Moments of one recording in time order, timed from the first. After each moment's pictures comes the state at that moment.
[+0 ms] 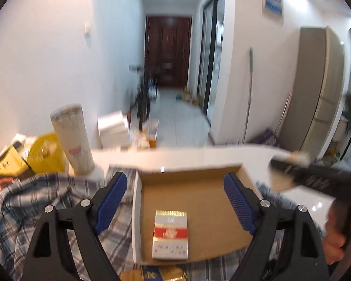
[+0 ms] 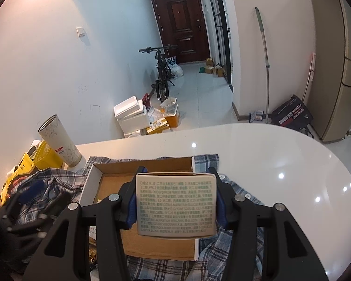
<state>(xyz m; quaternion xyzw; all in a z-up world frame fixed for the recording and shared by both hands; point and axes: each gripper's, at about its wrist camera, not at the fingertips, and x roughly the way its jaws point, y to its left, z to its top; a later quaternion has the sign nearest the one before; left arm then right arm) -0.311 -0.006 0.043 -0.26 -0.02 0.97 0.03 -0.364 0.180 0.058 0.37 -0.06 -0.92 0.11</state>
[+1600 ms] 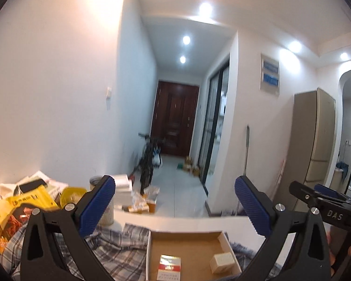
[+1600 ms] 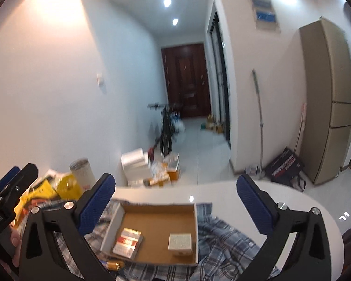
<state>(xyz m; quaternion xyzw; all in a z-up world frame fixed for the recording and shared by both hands) -0.175 -0.042 0.164 -0.04 -0.07 1.00 0.00 -0.229 0.183 0.189 0.14 -0.05 -0.98 0.10</state>
